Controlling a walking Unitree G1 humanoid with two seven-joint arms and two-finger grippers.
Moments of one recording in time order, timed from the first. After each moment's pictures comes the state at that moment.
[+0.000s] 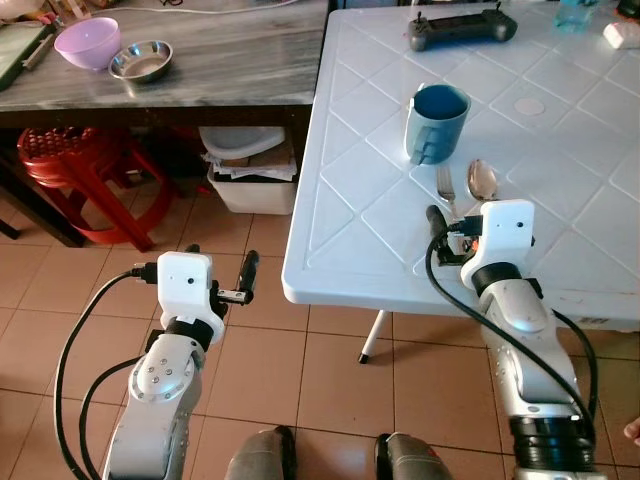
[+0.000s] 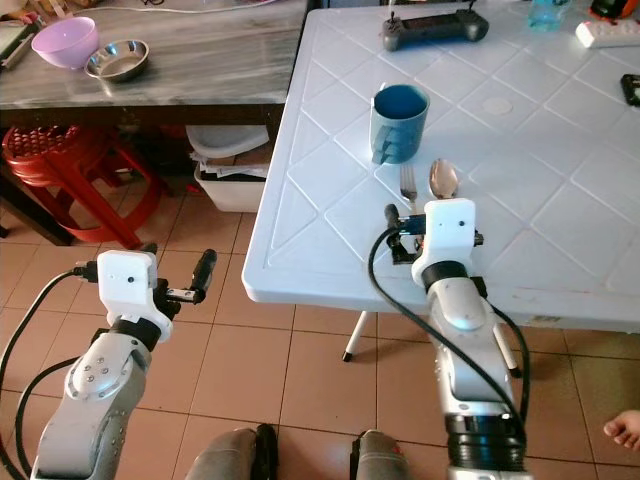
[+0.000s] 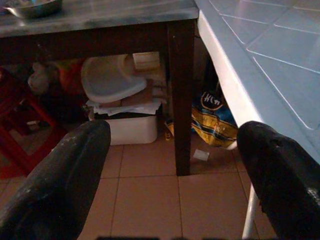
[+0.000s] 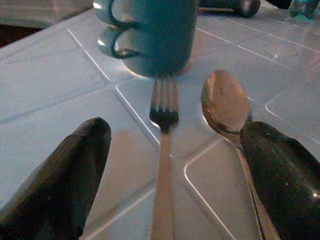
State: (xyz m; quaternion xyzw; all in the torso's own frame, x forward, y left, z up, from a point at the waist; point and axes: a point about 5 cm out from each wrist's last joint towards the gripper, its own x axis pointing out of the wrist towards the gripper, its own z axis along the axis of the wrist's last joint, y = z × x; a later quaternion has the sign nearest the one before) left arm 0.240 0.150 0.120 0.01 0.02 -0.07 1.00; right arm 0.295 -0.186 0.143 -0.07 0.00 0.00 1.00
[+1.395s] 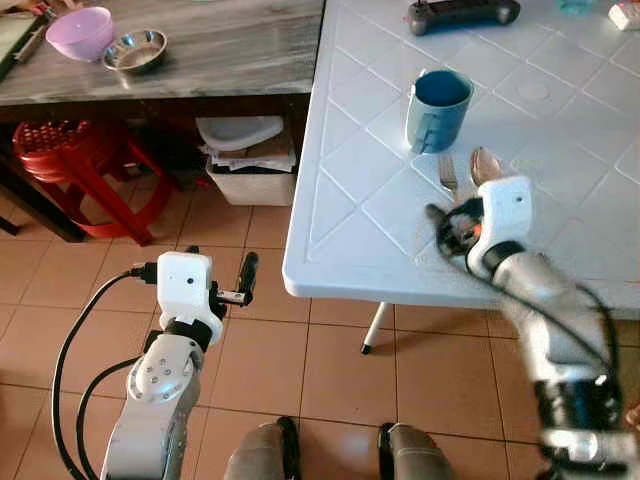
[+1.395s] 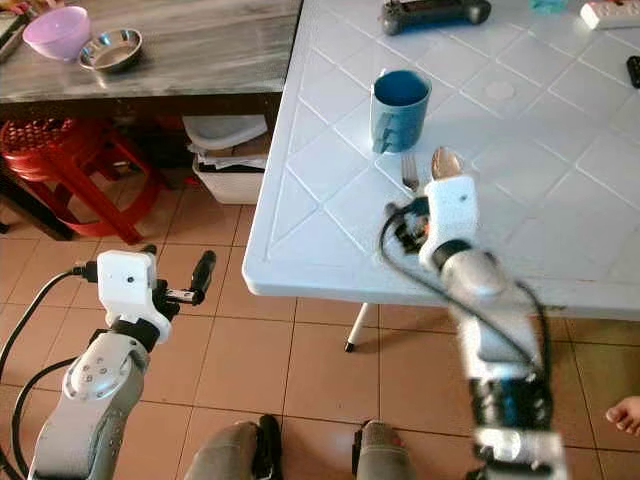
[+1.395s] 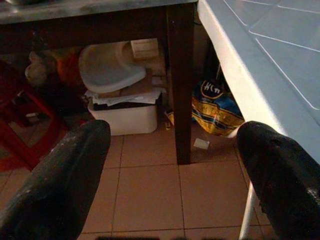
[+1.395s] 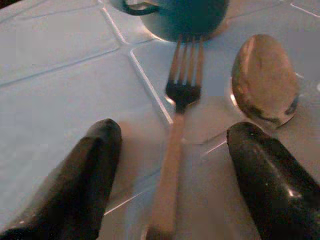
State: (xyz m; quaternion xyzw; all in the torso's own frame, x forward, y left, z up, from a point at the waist) left arm 0.239 0.150 0.120 0.01 0.03 -0.07 1.00; right arm 0.320 -0.201 0.158 -0.08 0.07 0.08 0.99
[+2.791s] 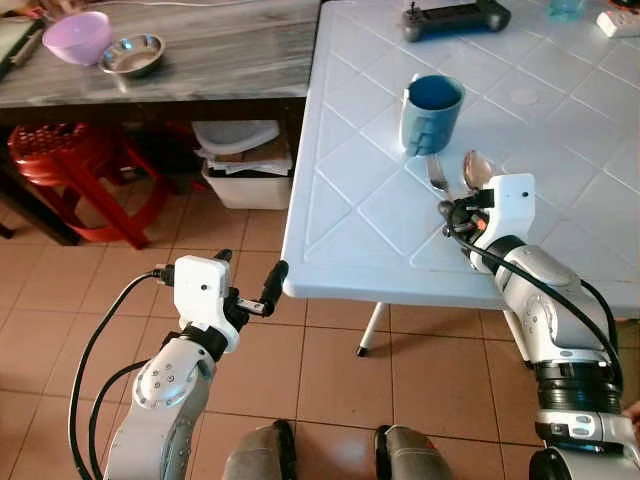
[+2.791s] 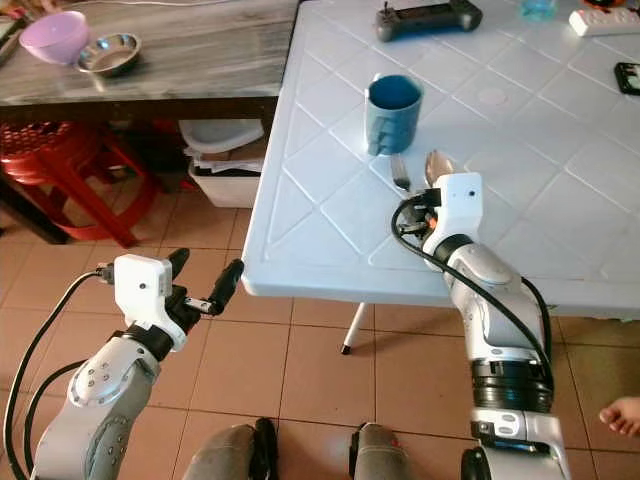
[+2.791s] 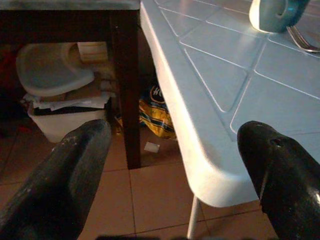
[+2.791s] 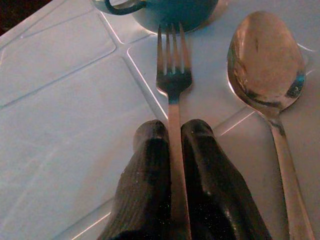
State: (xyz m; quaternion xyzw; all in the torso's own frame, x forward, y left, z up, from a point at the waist) left arm 0.232 0.133 0.121 -0.04 0.03 -0.17 0.98; right arm 0.327 -0.203 0.147 0.01 0.11 0.10 0.99
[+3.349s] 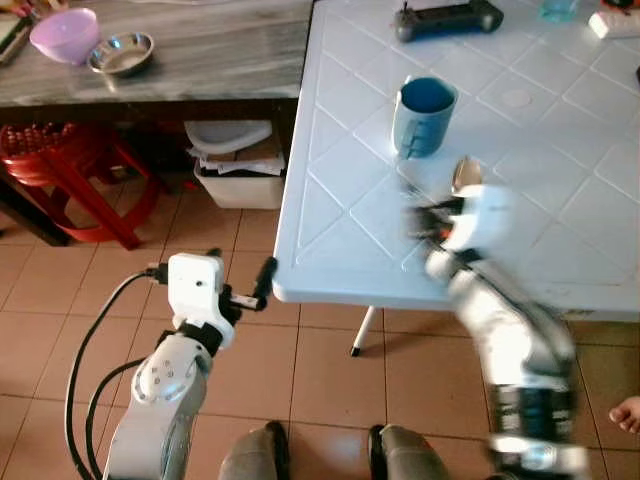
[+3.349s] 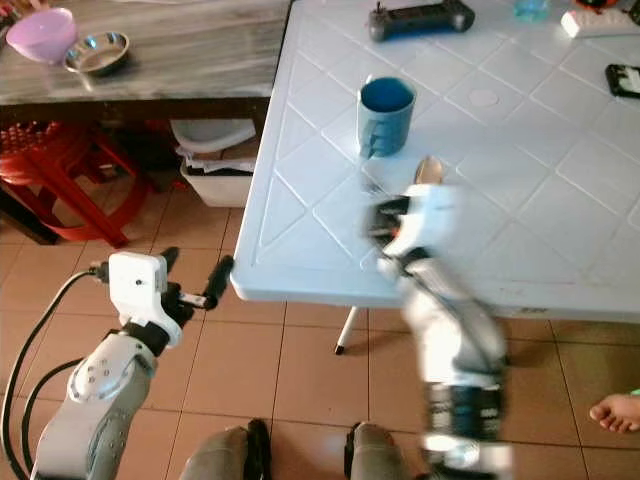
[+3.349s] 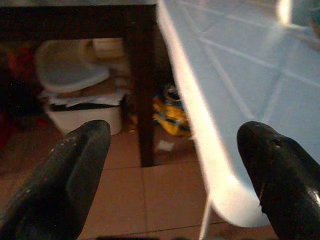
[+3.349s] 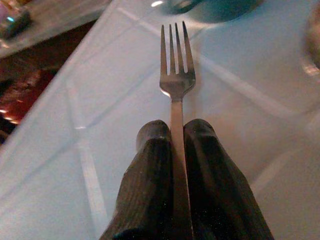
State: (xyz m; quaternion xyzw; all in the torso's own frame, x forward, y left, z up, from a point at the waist) left arm 0.238 0.141 0.117 -0.03 0.04 -0.12 0.99; right arm 0.307 -0.133 0.146 0.16 0.11 0.12 0.97
